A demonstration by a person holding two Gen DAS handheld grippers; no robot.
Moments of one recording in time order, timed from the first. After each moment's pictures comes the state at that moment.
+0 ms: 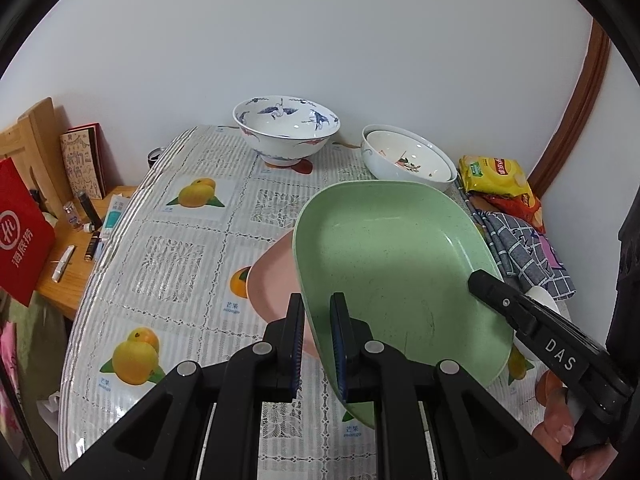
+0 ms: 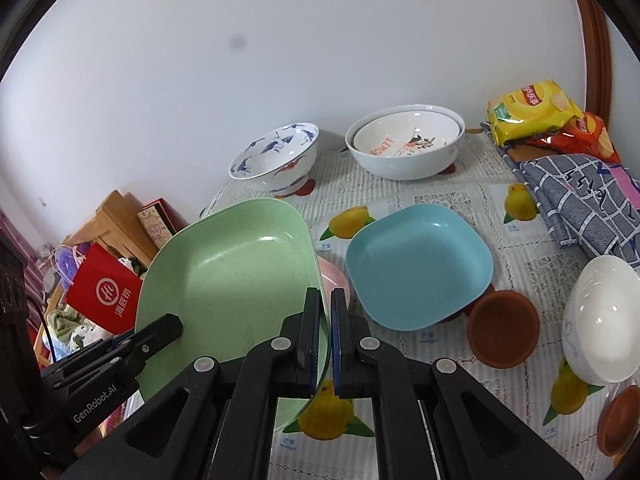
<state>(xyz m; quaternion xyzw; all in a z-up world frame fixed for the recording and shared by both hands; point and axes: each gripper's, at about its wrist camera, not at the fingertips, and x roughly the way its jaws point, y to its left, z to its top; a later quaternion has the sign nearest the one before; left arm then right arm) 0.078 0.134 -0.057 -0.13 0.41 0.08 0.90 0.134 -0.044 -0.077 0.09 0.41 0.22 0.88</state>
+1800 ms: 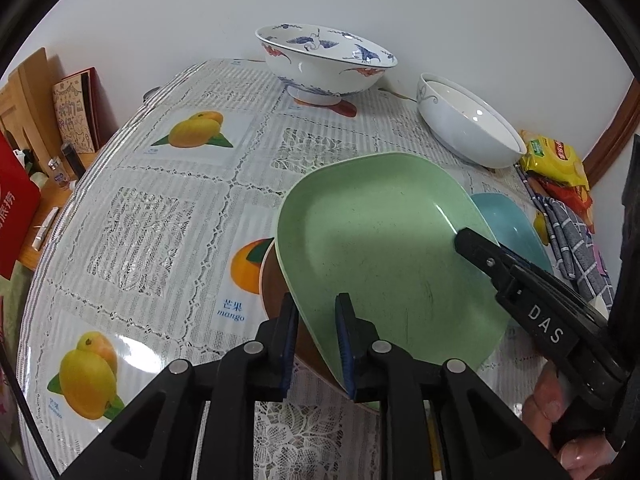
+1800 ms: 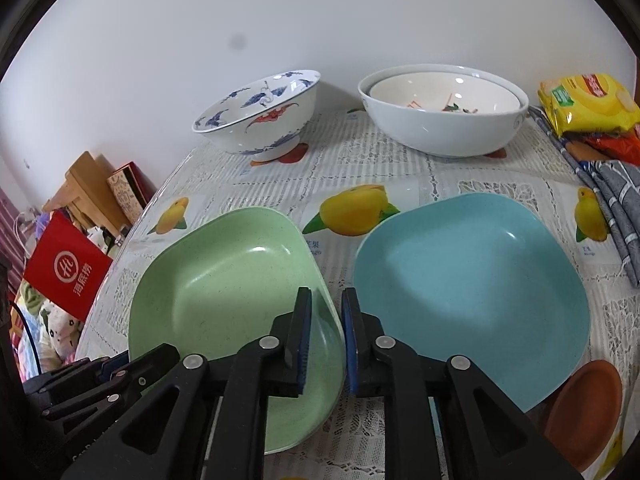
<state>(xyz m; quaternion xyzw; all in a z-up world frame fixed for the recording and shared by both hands) 0.137 0.164 -0.144 -0.16 0.47 0.10 0.86 0.211 0.014 -0.158 0.03 0.43 0.23 0.87</state>
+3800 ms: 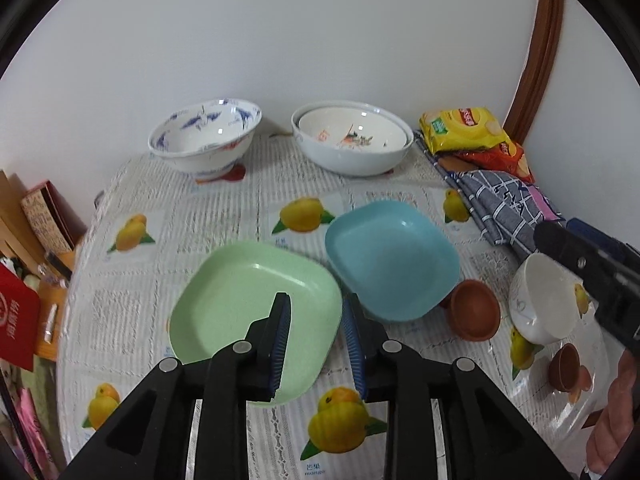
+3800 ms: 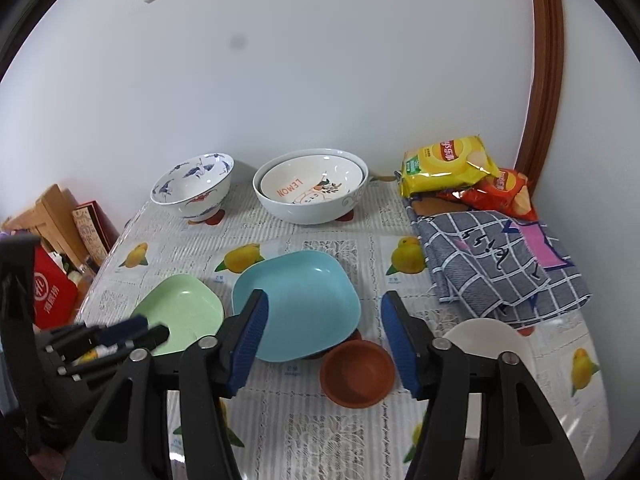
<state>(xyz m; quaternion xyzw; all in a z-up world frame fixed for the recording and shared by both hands) 0.141 0.062 -0.059 -0.03 0.43 0.02 0.90 0.144 -0.113 -0.042 -0.01 0.37 0.11 0.92</state>
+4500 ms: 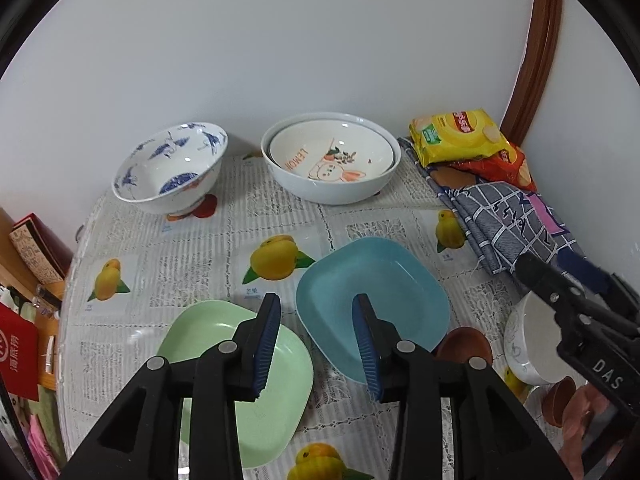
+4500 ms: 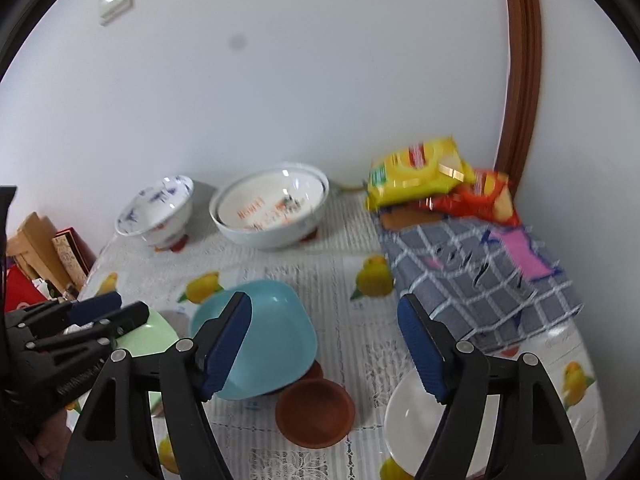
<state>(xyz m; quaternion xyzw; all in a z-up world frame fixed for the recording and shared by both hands) 0.203 0.038 -0.058 -0.01 0.45 0.01 0.89 0.196 -0.151 -0.067 0.04 0.37 0.08 0.92</state>
